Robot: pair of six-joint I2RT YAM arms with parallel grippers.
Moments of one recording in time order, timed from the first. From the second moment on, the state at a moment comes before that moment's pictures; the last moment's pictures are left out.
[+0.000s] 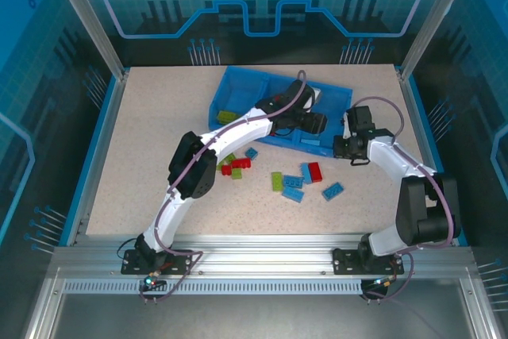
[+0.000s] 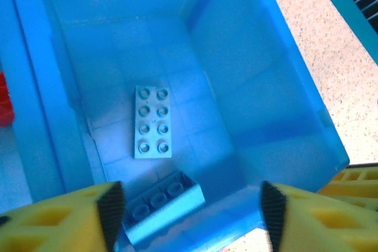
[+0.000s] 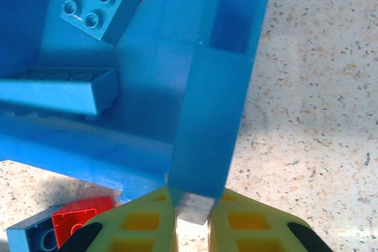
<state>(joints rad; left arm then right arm) -0.75 2.29 2.05 -0.51 0.11 -0.38 0.09 1.48 0.92 -0.55 -0.03 0.21</state>
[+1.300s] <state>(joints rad) -0.58 1.52 1.06 -0.45 -0.01 -0.51 0.45 1.31 0.77 -0.62 -0.03 0.38</state>
